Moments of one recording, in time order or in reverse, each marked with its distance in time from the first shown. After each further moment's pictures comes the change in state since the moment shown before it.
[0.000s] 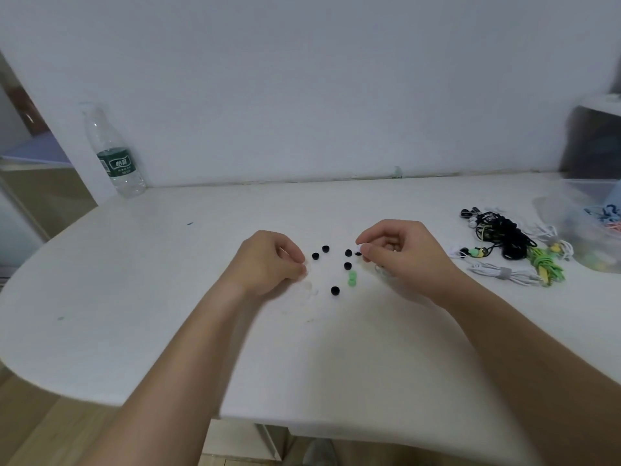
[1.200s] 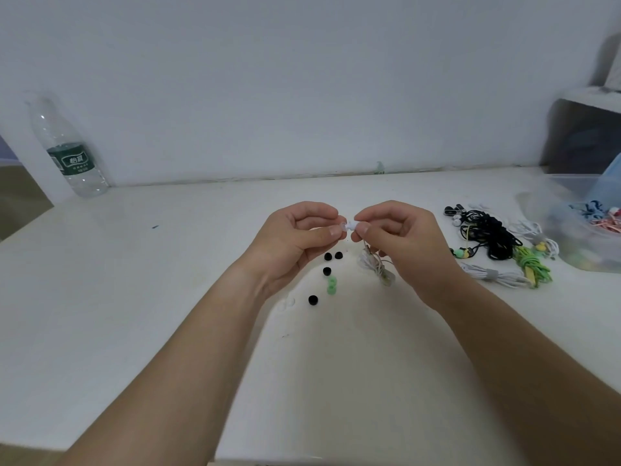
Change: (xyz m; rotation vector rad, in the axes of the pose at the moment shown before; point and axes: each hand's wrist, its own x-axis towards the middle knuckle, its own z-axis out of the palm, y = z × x) left_hand 0.027 0.054 0.043 -0.986 -0.259 0.091; right_hand 0.006 -0.004 -0.013 0.232 0.146 -0.049
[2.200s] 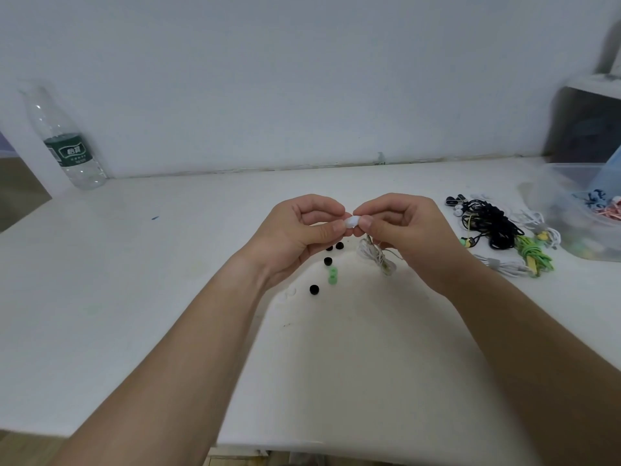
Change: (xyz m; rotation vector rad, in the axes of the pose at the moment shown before) left_hand 0.000 -0.003 -0.003 0.058 -0.109 0.006; right_hand 0.002 -0.004 -0.008 -0.049 -0.132 0.003
